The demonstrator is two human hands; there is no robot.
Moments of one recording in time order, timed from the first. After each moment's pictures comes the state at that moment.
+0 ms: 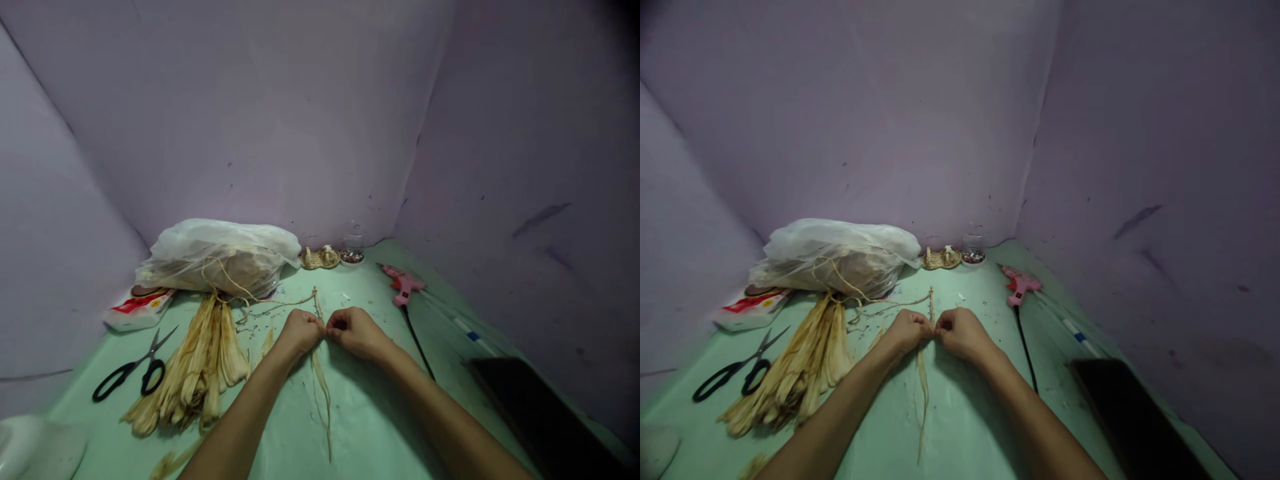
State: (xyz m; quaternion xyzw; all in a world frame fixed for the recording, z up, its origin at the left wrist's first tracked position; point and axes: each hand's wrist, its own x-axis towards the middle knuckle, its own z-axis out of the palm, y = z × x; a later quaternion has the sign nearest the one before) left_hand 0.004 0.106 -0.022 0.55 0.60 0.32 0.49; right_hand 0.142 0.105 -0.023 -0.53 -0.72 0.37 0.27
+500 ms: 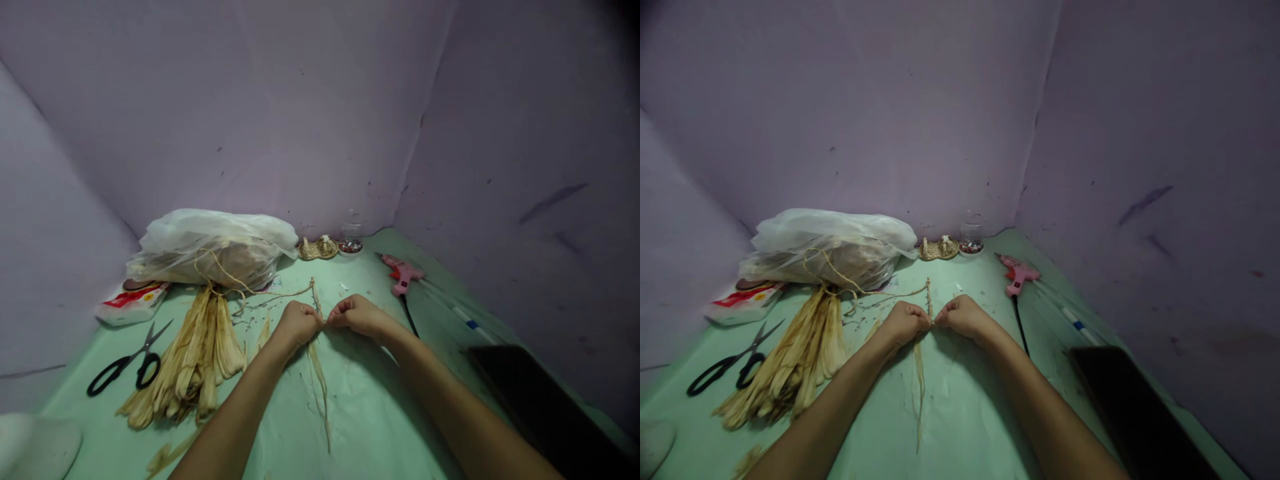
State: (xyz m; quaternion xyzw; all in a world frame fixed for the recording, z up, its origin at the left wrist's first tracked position) left_hand 0.006 0.104 -0.018 0.53 0.62 0.30 0.50; right_hand 0.147 0.110 -0.009 -0.58 -0.63 0.48 0.19
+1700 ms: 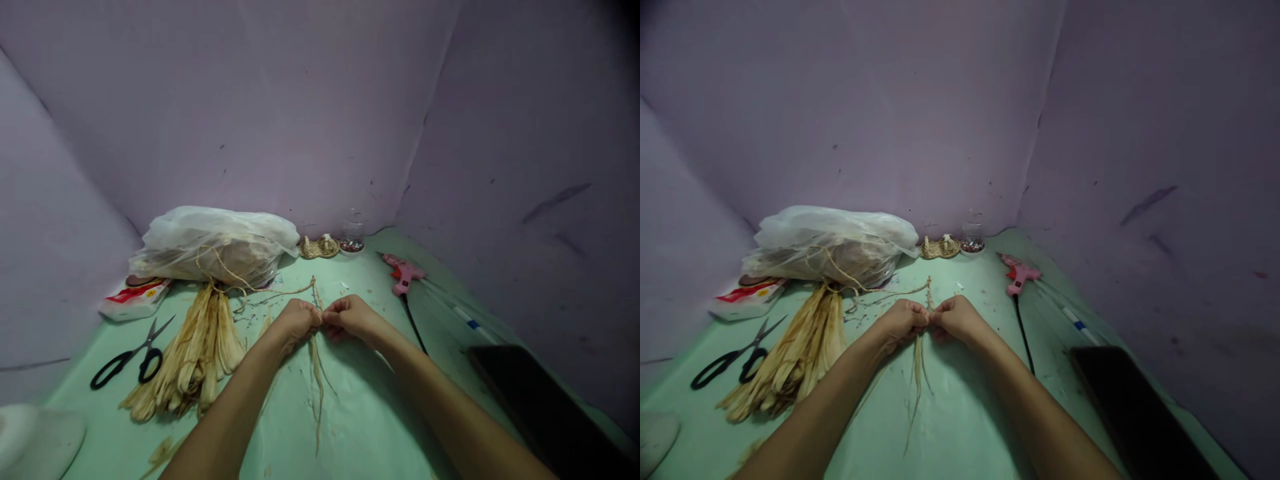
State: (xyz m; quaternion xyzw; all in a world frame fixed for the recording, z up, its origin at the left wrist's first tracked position) left_hand 0.000 0.102 -0.005 0.51 0.59 0.25 0.58; right_hand 0.127 0.101 -0.006 -0.57 -0.48 0.61 0.28
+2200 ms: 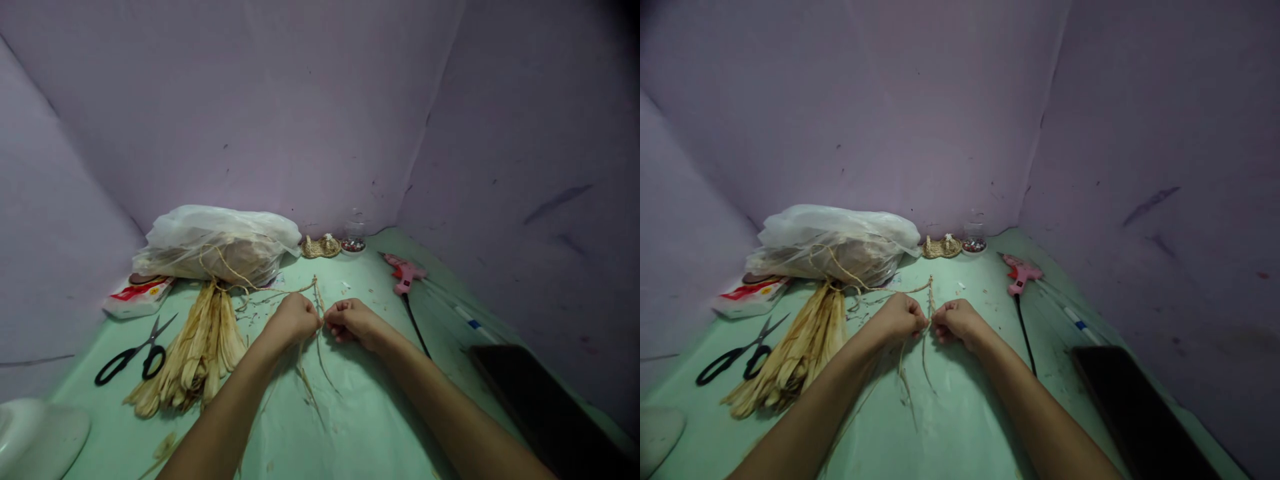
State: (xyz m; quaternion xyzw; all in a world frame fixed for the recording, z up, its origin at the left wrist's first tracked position) left_hand -0.009 0.102 0.003 0.65 0.63 0.18 0.39; right_hand 0.127 0.100 -0.012 -0.55 -0.44 0.64 0.29
